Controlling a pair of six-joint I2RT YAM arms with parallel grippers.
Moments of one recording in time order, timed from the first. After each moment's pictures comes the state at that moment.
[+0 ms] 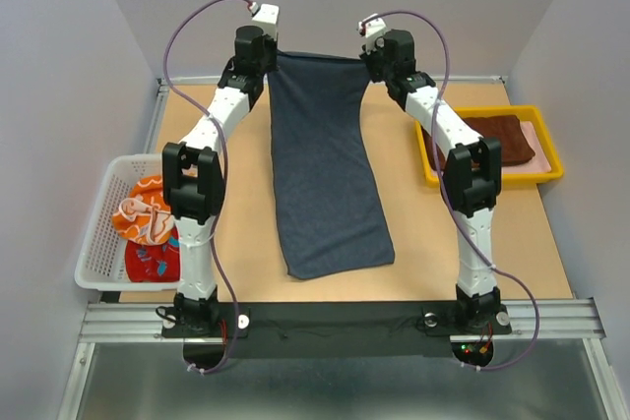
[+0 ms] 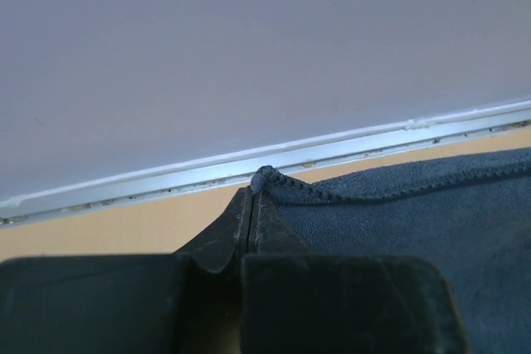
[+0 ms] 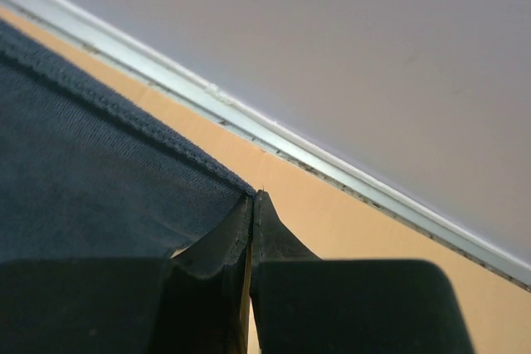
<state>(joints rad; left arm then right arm) -0.26 2.14 2.00 -0.05 -0.10 0.05 0.32 2.25 2.13 -0.17 0.09 -0.33</state>
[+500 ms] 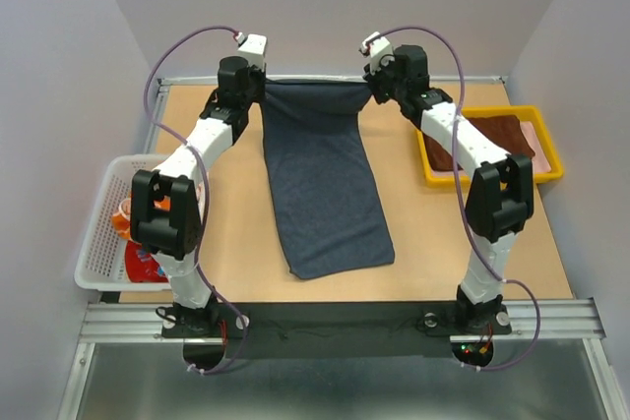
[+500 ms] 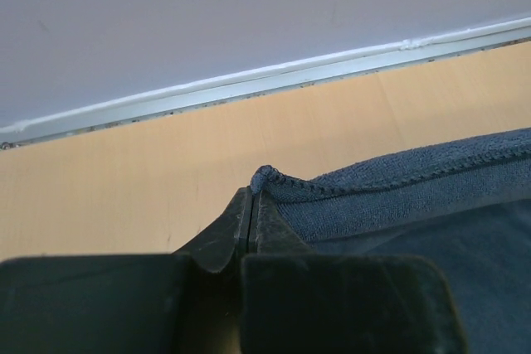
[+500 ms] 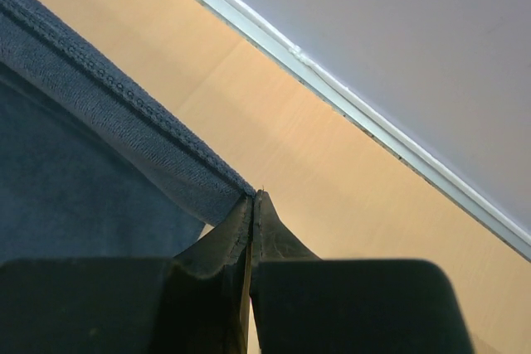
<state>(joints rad) -0.25 1.82 1.48 0.07 -0.08 0.05 0.33 1.97 1.75 -0.15 -0.10 -0.34</state>
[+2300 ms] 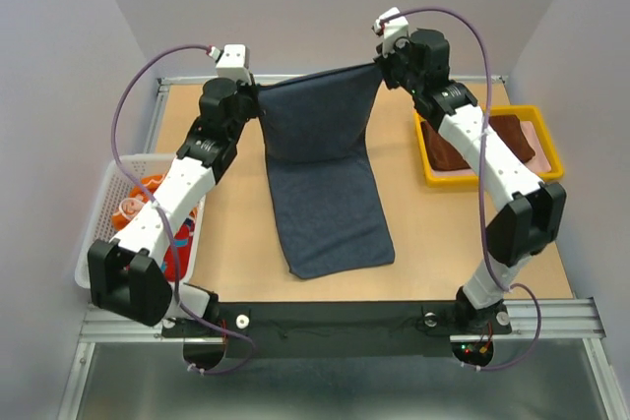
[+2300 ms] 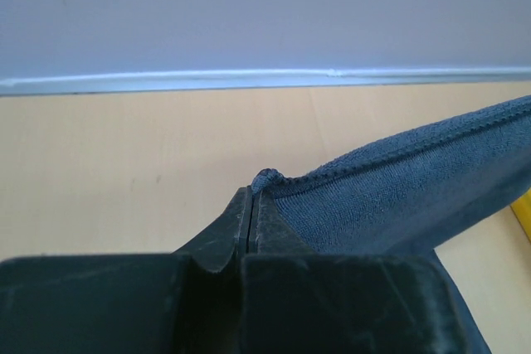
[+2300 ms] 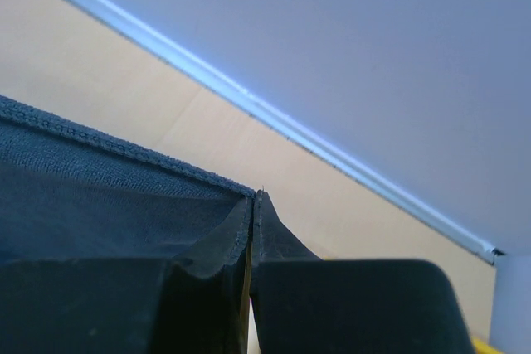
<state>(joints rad) -0.35 1.30 1.16 0.00 -0.17 -0.17 0.38 1.67 1.68 -0.27 0.04 -0.31</state>
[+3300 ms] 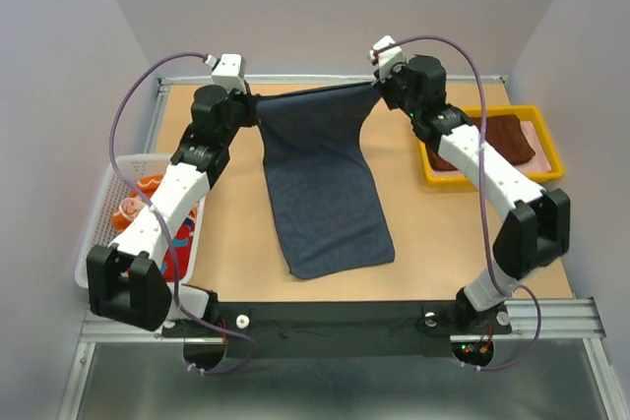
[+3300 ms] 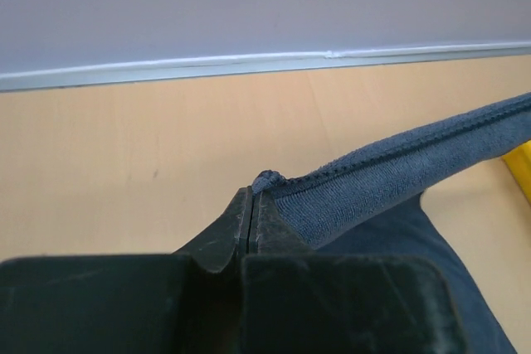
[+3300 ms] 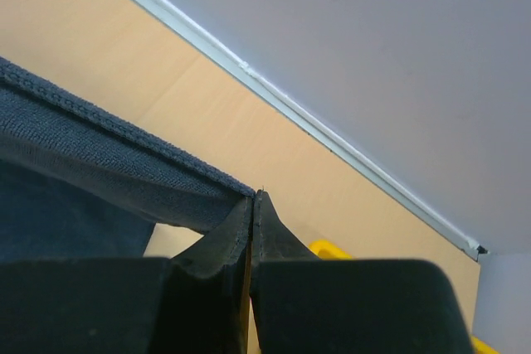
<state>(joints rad) -0.28 1.37 1.16 0.03 -0.07 -0.14 0.39 1.69 1.53 -0.07 0.07 -0.44</state>
